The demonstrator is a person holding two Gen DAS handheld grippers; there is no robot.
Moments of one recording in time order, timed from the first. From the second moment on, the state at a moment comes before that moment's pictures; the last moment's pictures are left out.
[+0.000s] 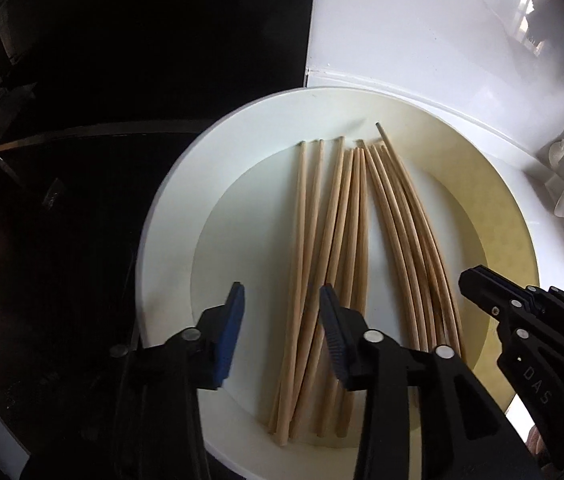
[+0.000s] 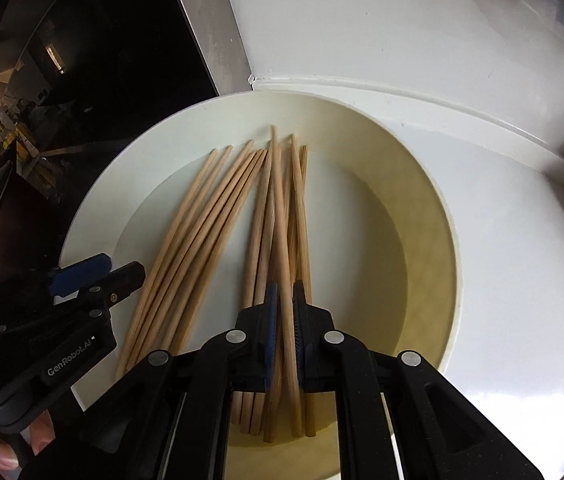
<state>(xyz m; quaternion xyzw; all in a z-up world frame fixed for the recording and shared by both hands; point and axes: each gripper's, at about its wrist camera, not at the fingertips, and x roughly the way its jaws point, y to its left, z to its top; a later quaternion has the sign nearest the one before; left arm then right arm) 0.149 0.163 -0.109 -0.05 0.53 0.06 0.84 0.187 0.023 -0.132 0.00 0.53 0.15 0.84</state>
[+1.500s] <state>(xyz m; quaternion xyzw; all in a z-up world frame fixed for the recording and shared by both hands) 0.061 0.143 -0.020 -0.05 0.47 0.11 0.88 0.107 -0.014 -0.052 0.00 0.50 0.15 0.85</state>
